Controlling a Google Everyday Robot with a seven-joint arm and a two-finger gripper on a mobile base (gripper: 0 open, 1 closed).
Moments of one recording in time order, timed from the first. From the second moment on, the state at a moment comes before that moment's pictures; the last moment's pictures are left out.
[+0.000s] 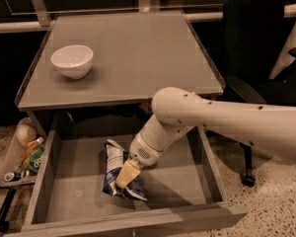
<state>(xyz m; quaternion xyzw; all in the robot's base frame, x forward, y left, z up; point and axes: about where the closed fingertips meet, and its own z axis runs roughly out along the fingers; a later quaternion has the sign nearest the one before) 0.441 0.044 0.671 -0.50 0.82 0.28 0.08</state>
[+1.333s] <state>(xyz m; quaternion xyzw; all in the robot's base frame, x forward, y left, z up) 0.441 0.045 0.669 -0.50 0.82 0.28 0.08</state>
